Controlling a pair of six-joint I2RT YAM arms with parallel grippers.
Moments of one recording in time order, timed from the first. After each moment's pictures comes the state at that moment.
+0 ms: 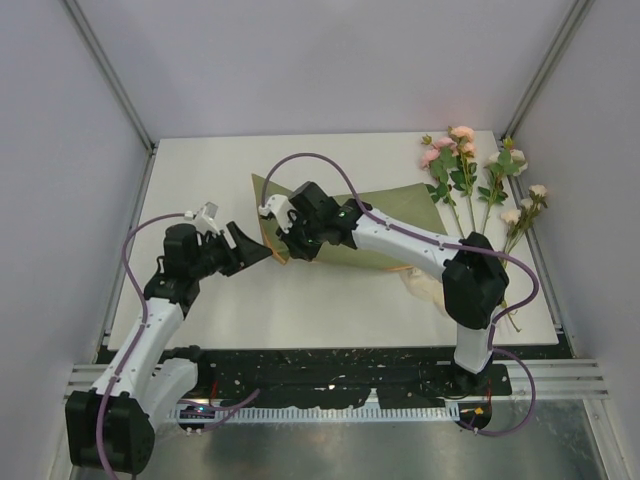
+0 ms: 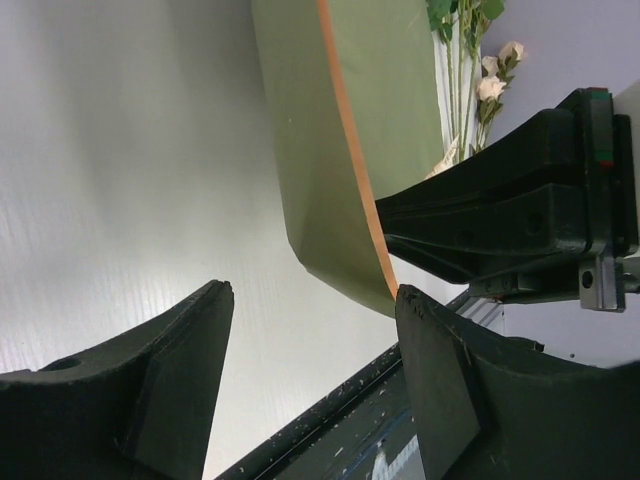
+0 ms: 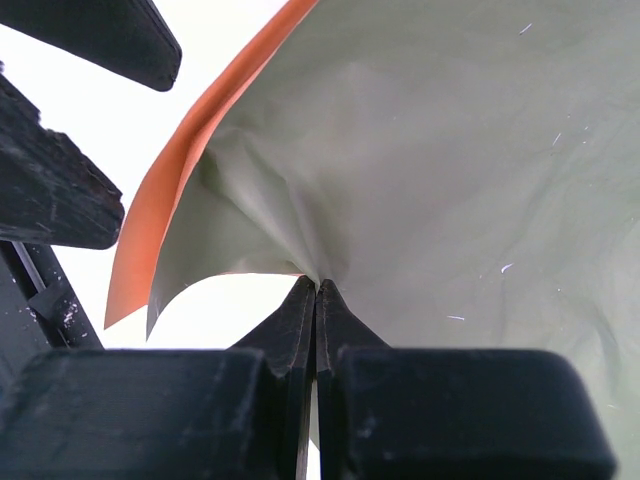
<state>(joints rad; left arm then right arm) -0.11 0.89 0.55 -0.17 0.57 -0.69 0.89 1.86 1.55 -0.55 -0.23 -0.18</state>
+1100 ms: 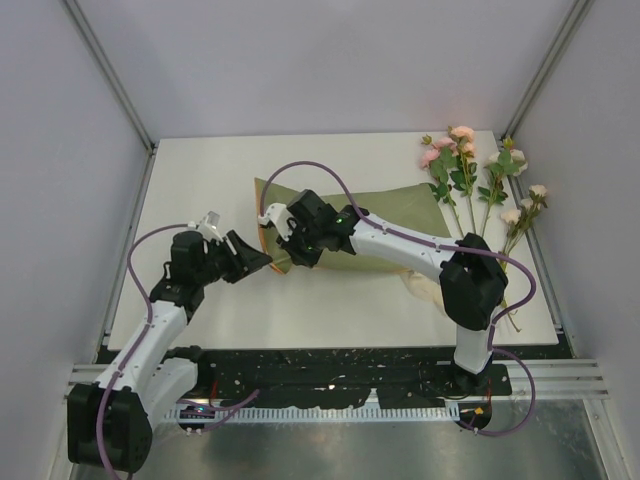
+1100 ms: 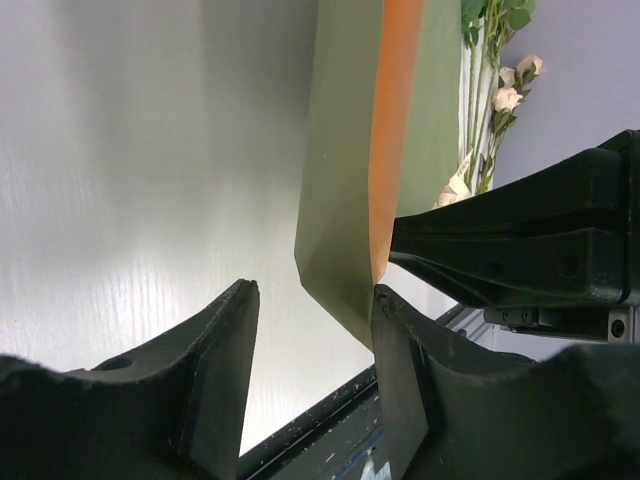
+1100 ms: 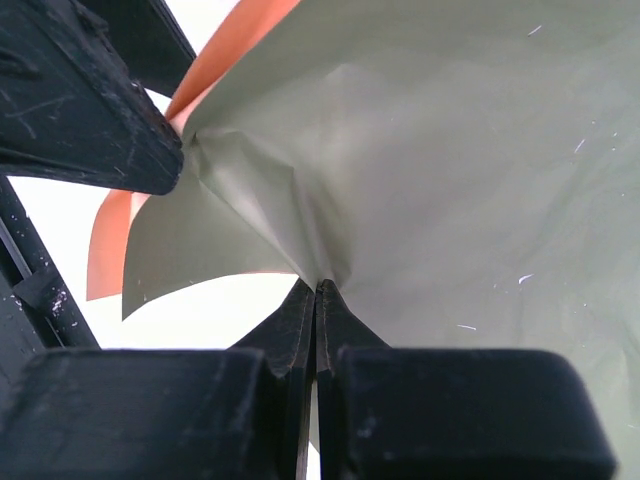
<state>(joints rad) -0.14 0.90 0.48 -0.11 0.51 -0.79 0.92 1.86 1.51 -0.54 -0.20 -0.19</state>
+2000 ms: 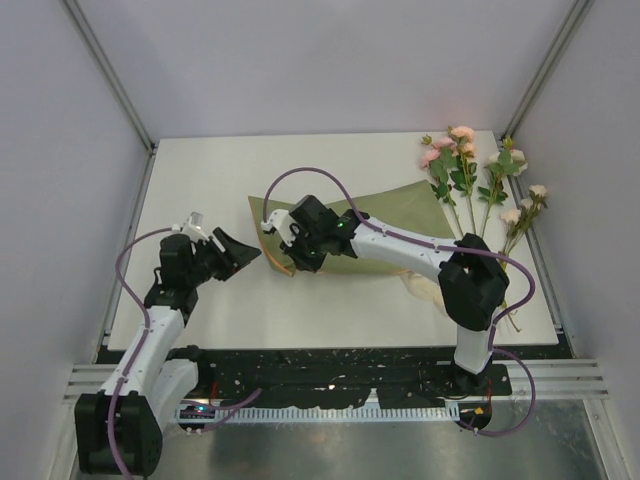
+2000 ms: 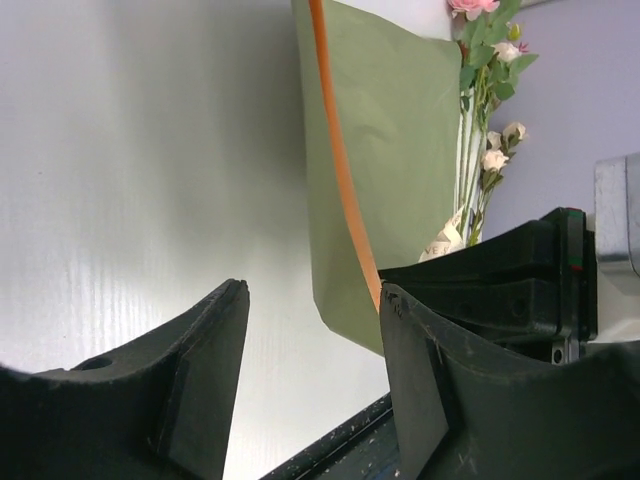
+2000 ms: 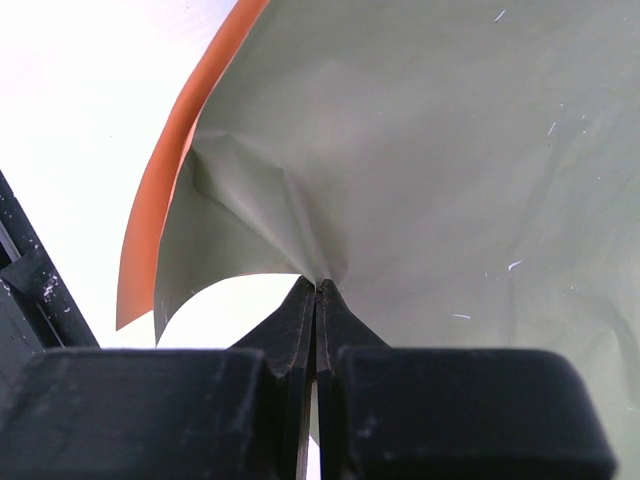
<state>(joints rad) -0.04 0.85 0.44 -0.06 0.51 -0.82 0.92 1.86 1.46 -0.53 -0.21 -0.20</state>
